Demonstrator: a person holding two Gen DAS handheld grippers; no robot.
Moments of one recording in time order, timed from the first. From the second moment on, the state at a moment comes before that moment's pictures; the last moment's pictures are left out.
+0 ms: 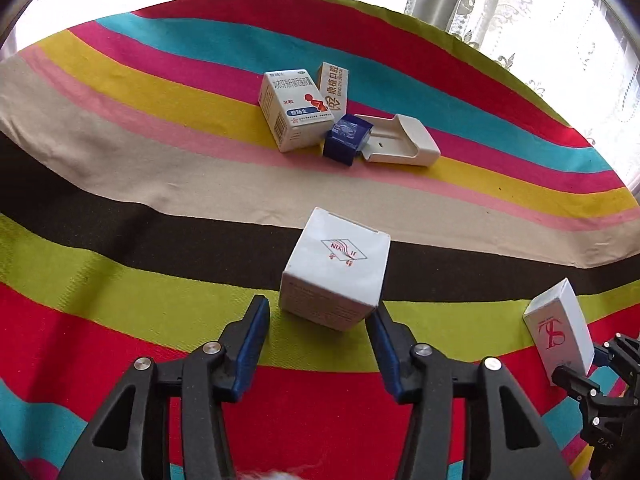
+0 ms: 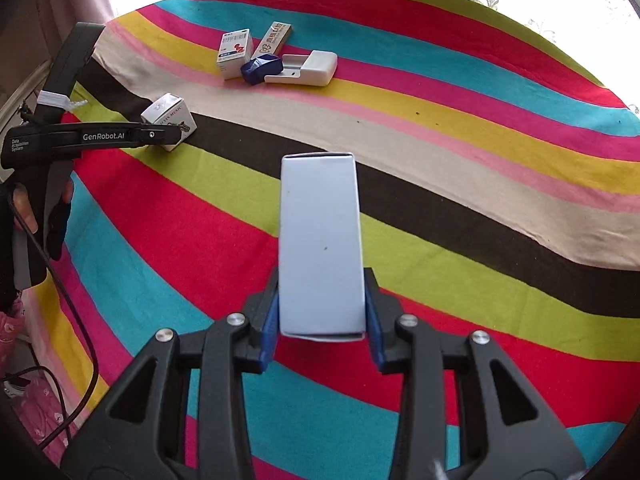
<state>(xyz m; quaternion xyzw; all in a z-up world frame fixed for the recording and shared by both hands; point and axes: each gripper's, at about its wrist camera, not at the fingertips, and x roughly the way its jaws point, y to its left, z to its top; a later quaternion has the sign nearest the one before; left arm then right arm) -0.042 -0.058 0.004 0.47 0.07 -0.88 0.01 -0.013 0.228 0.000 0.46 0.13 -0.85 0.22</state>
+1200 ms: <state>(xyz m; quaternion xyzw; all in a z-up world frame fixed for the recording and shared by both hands) 0.052 0.000 0.012 0.44 0.05 -0.90 -0.07 0.050 0.222 -0.003 0.45 0.07 -0.88 0.16</state>
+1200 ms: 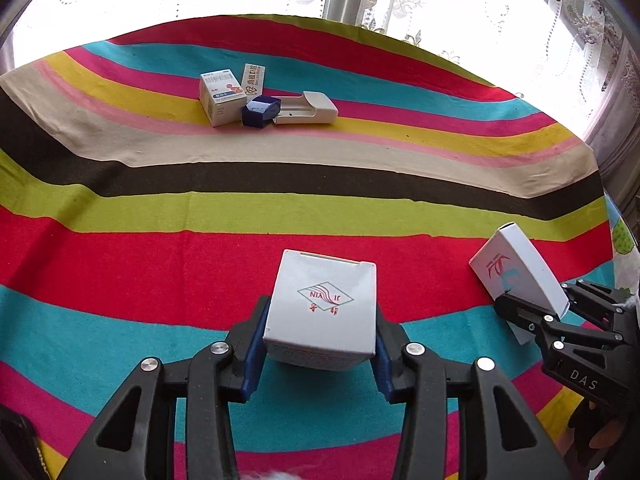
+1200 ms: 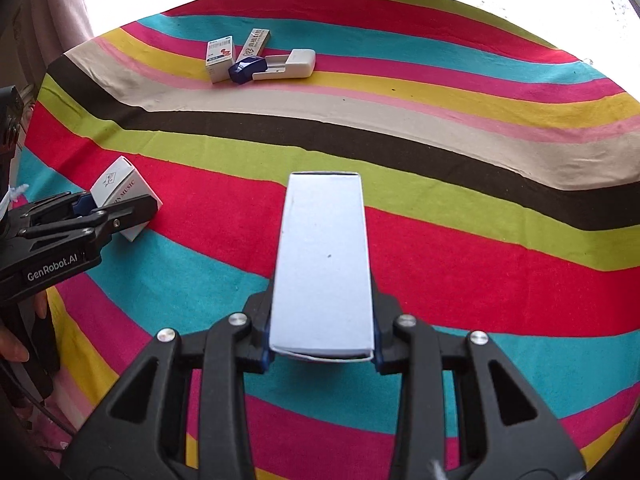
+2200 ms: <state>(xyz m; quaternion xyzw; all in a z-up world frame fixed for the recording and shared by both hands) 0.151 0.097 0.037 0.42 -0.06 -0.89 -0.18 0.154 0.274 0.035 0.43 0.07 -0.90 0.11</state>
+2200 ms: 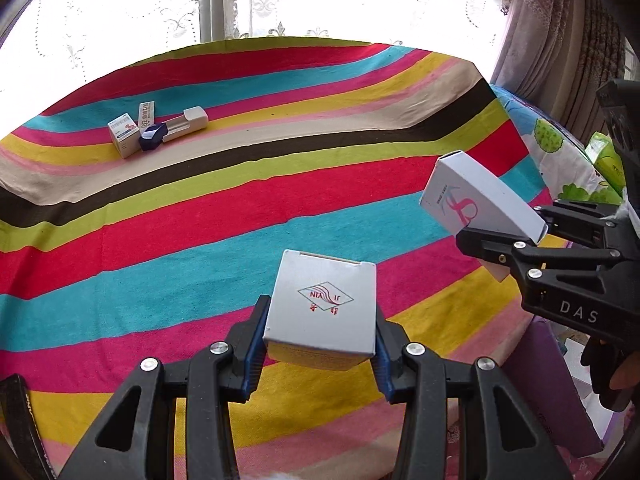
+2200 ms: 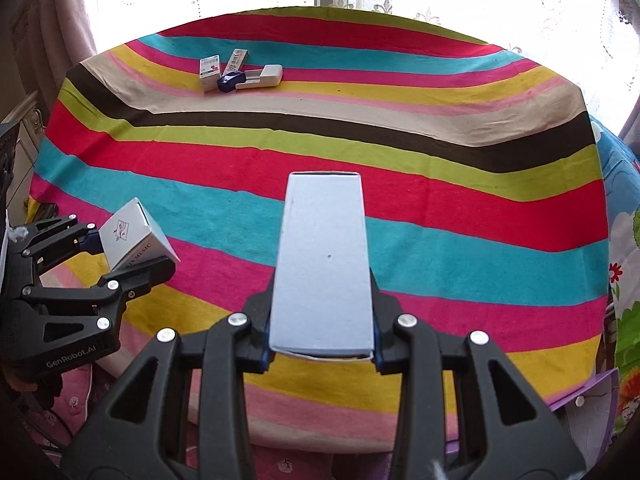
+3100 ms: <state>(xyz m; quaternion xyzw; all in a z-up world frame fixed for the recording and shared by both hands) 0.230 0.243 0.073 0.38 -0.21 -0.83 -0.34 0.265 0.414 0.054 0.42 0.04 -0.91 -0.02</state>
